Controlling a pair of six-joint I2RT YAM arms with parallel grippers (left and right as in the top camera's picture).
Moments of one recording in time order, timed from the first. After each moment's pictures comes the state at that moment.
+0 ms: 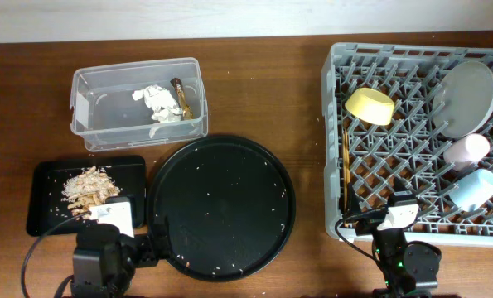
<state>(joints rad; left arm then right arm) -0.12 0.44 0.70 -1.00 -0.03 -0.22 0.02 0.01 0.02 -0.07 -0.08 0.00</state>
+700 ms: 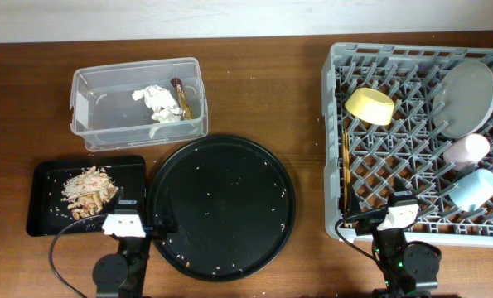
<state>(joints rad) -0.03 0.01 0.01 -0.08 0.03 -0.06 0.02 0.01 0.01 -0.07 -0.07 0.00</state>
